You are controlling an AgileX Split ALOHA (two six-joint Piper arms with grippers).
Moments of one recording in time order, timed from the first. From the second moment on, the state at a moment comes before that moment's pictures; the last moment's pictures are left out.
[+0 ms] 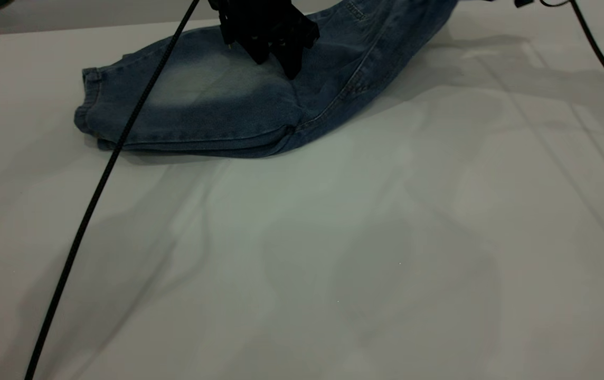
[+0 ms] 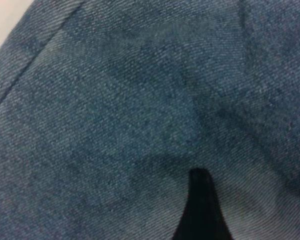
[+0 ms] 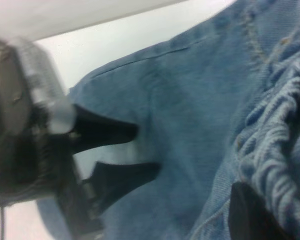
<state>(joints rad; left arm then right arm) -0.43 2.72 -2.40 0.00 0.98 0.21 -0.08 2.43 -1.72 1.32 0.90 -0.92</state>
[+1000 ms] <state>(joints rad) -0.43 2.75 -2.41 0.00 1.03 0.21 0.06 2.32 -1.72 1.37 1.01 -0.92</state>
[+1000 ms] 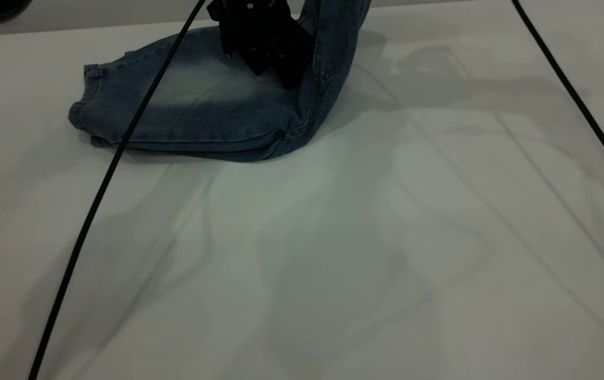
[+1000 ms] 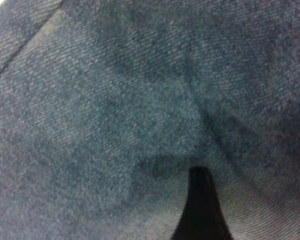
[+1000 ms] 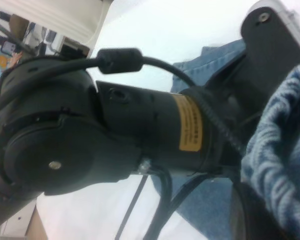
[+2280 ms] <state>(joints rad) -0.27 2.56 -2.40 0.09 1.22 0.04 0.06 2.32 -1.72 1.37 1.00 -0.90</state>
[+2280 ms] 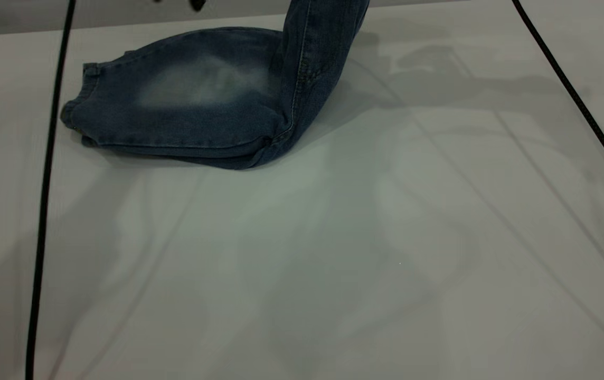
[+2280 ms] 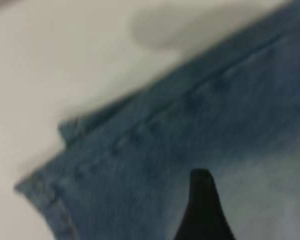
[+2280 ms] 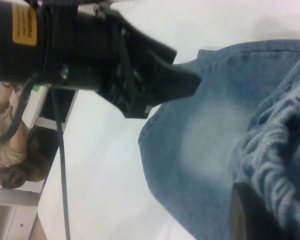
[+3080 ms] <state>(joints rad) -0.20 2.51 -2.08 0.08 1.15 0.04 0.06 2.32 -1.72 1.40 1.05 -0.90</state>
